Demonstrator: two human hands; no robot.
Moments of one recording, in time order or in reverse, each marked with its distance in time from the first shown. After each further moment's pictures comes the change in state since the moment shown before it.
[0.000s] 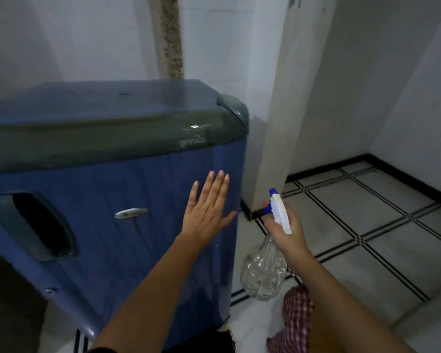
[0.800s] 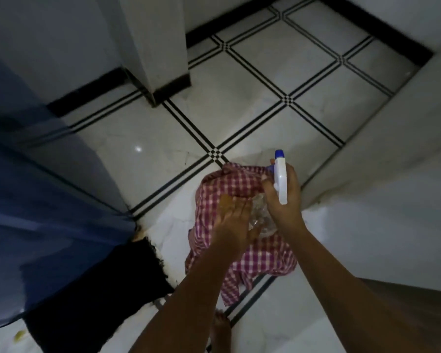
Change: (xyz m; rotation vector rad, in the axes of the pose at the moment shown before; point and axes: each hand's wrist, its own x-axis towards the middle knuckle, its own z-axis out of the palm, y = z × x) left_hand -0.190 0.460 0.200 -0.847 -0.996 0.135; right_hand -0.041 0.354 -0.265 -0.223 0.394 0.269
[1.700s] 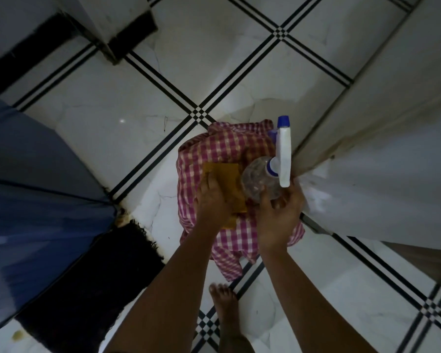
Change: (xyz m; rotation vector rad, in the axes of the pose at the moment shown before) left_hand 0.044 -0.047 0.076 -0.274 -0.127 -0.459; right_hand -0.053 0.123 0.032 -0.052 0.532 0.313
